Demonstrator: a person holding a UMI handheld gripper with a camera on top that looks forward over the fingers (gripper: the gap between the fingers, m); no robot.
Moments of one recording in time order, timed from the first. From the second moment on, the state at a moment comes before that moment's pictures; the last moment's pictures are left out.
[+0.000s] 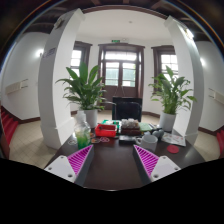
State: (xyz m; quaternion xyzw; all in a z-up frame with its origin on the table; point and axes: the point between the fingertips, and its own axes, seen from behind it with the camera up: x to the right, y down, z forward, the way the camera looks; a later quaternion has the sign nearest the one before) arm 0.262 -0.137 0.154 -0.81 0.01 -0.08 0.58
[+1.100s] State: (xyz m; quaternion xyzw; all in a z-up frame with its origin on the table) arm 0.194 0.070 0.132 -0.78 0.01 -0.02 0.63
